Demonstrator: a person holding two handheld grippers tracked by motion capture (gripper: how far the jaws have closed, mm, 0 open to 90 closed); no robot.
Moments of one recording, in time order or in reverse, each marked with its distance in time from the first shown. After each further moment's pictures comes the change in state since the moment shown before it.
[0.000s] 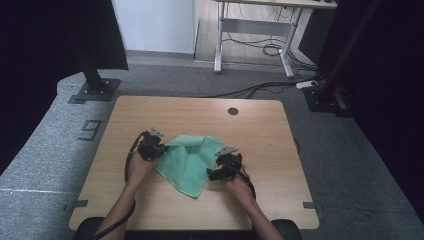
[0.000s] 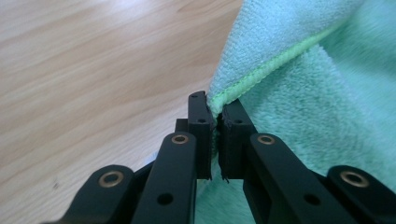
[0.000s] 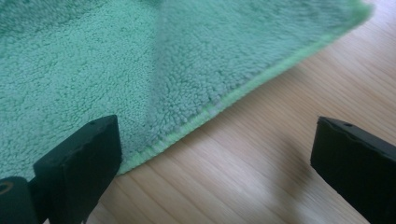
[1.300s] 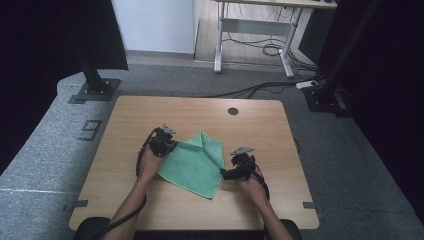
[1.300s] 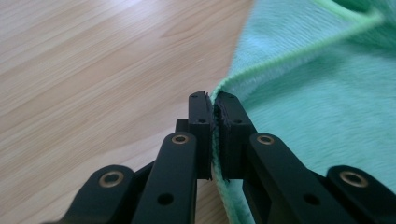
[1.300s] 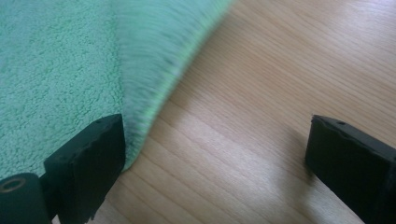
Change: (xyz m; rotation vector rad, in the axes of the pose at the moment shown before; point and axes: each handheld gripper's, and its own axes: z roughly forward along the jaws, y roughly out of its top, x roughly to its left) left arm -0.014 0.025 0.027 0.001 0.038 0.048; right arm -0.038 -0.023 -0.018 0.020 0.022 0.072
